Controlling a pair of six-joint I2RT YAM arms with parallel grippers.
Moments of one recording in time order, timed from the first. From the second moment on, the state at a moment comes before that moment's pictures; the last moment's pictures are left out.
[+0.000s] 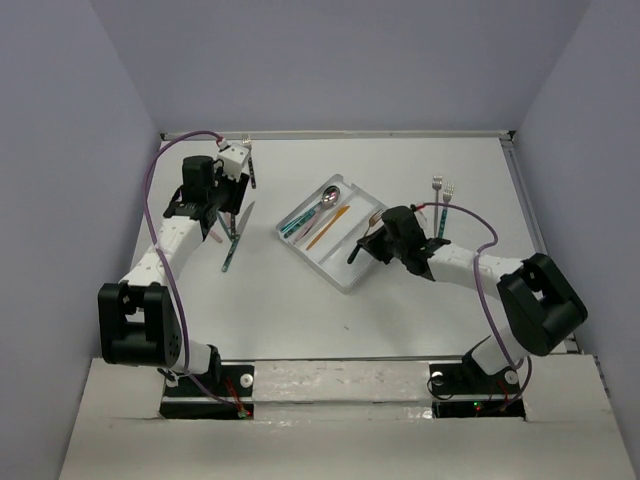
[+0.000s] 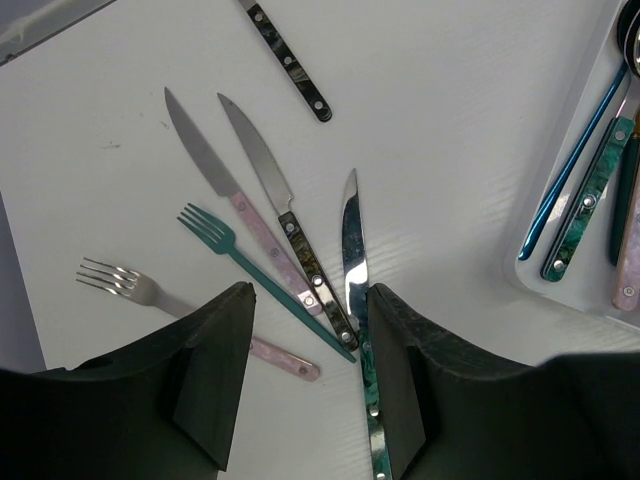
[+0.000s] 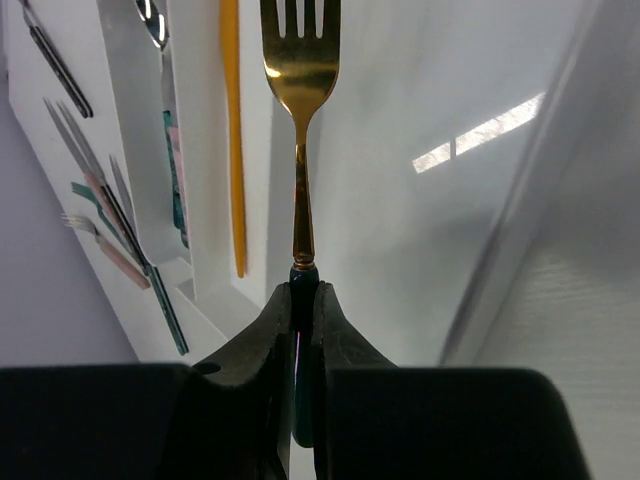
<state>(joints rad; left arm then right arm) -0.08 1.41 1.03 -0.17 0.12 0.32 0.60 1.50 0.76 0.03 0.16 1.30</state>
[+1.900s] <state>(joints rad) 0.07 1.41 0.96 -0.11 0.03 0.33 0.02 1.97 1.39 -0.55 0.11 0.40</state>
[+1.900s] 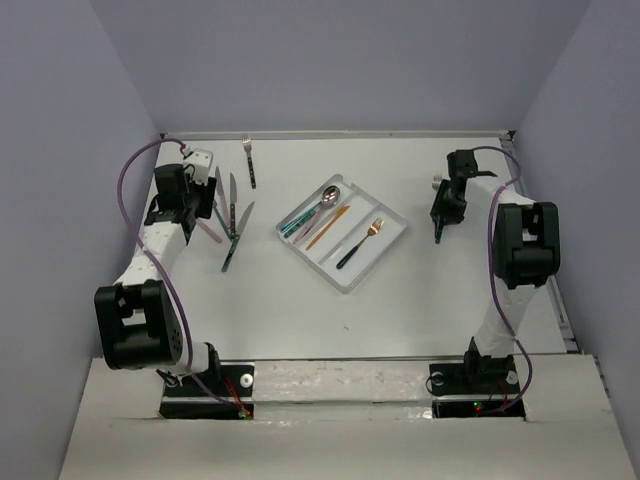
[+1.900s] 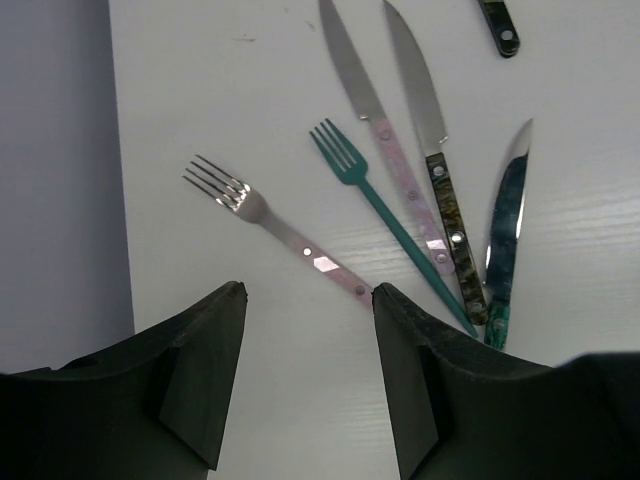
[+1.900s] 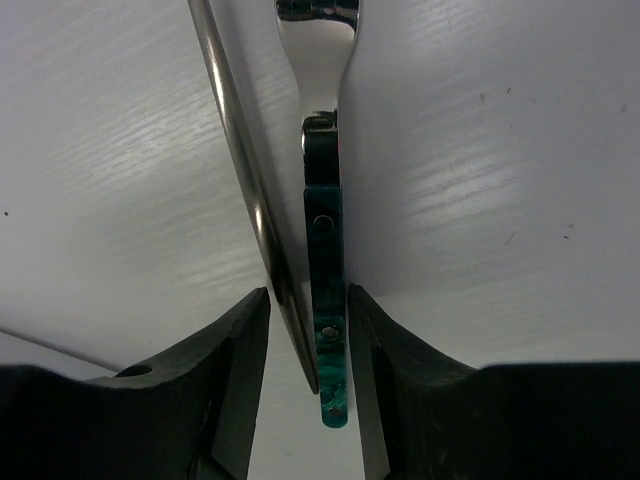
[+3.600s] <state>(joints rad) 0.23 1.39 0.87 -0.02 -0.05 0.33 -0.09 2.04 1.48 -0.54 0.02 0.24</state>
